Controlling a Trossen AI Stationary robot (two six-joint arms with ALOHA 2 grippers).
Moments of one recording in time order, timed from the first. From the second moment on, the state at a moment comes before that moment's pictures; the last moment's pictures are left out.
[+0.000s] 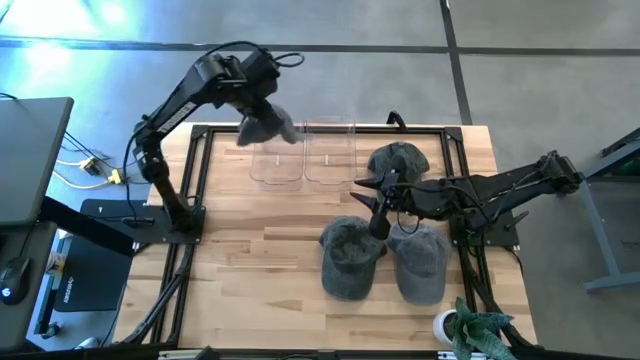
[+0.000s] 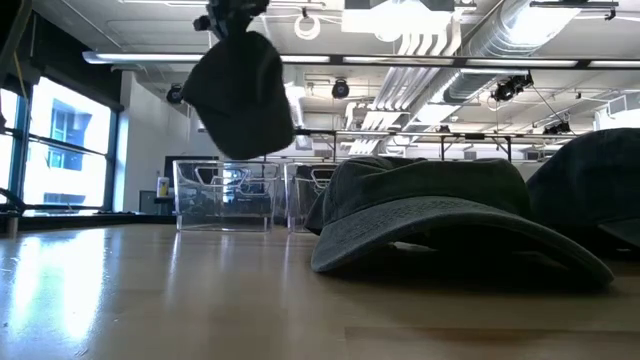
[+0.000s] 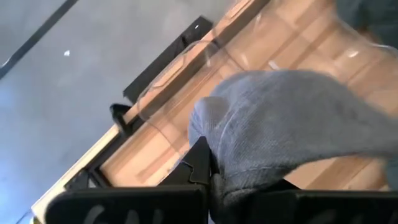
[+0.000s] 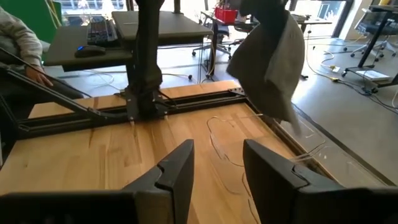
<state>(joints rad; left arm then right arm) 0.56 1.72 2.19 -1.57 -0.24 -0.18 0.27 1.20 1.10 -0.18 0.59 0.16</state>
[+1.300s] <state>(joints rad) 0.60 1.85 2.16 -1.57 -0.40 0.23 0.19 1.01 1.10 -0.26 0.78 0.26</state>
